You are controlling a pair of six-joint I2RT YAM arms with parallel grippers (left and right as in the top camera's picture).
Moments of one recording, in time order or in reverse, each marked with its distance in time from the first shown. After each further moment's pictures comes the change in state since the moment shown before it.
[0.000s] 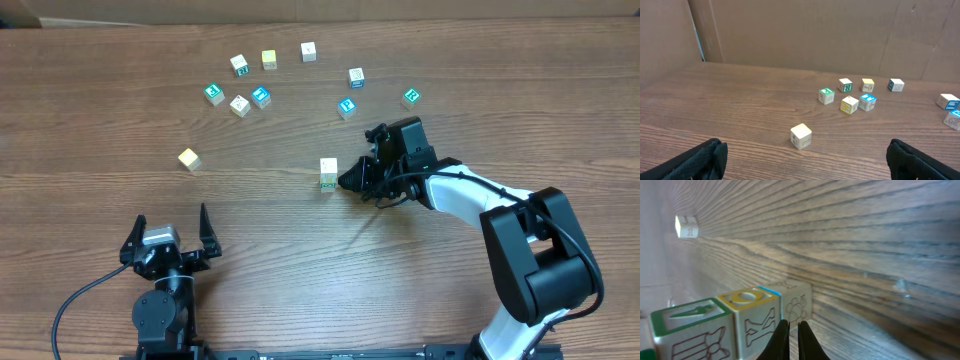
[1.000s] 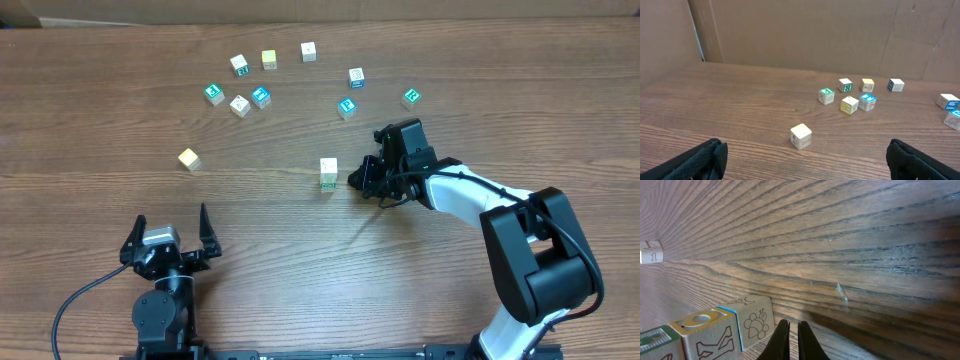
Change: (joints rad) left arm 0.000 0.000 0.000 0.000 0.000 0.000; right arm 0.000 0.000 0.000 -0.034 0.146 0.054
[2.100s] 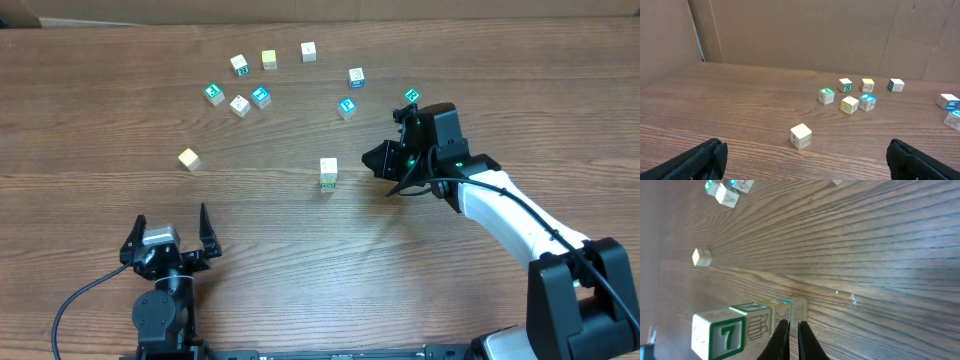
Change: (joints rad) left arm 0.000 0.000 0.000 0.000 0.000 0.000; right arm -0.072 -0.233 0.000 -0.089 -0.013 -0.120
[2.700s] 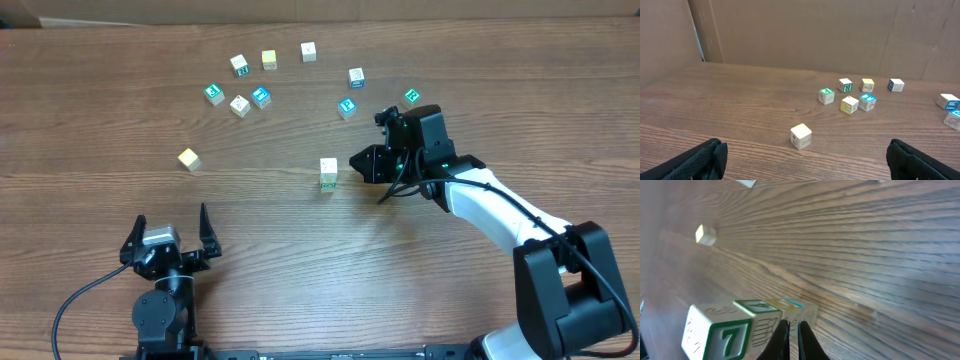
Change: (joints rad) left arm 0.000 0.000 0.000 0.000 0.000 0.000; right arm 0.040 0.065 0.000 0.086 -0.056 -0.140
